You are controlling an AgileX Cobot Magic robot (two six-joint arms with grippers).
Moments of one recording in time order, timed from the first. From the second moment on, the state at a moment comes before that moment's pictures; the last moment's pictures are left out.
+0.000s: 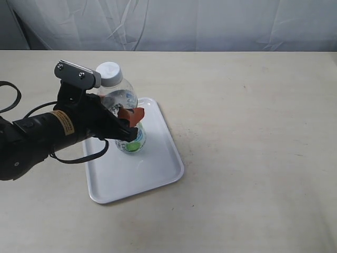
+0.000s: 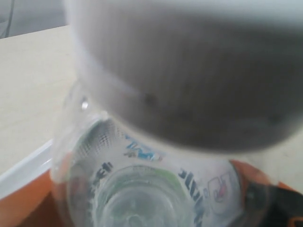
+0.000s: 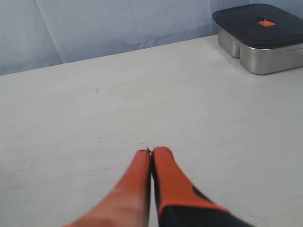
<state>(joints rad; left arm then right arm) -0.54 1.66 -0.55 0.15 -0.61 -0.22 0.03 0.02 0.00 0.04 0.36 0.07</state>
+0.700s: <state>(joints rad) -0.54 1.66 -0.55 0.19 -0.60 -0.27 0.03 0.02 0.00 0.04 0.36 0.07</state>
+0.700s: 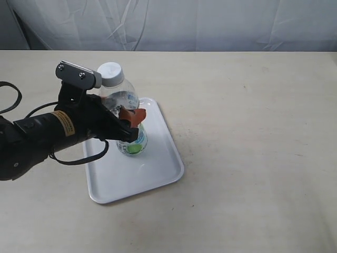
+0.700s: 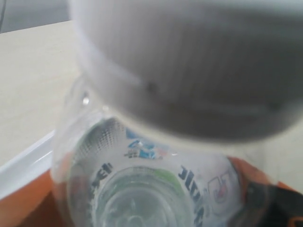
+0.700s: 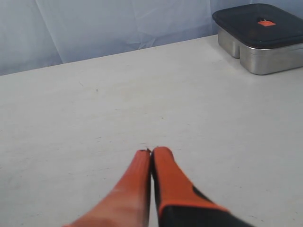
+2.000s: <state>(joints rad) -0.54 1.58 -0.55 0.26 -0.62 -0.28 0.03 0.02 0.00 0.04 0.36 0.07</state>
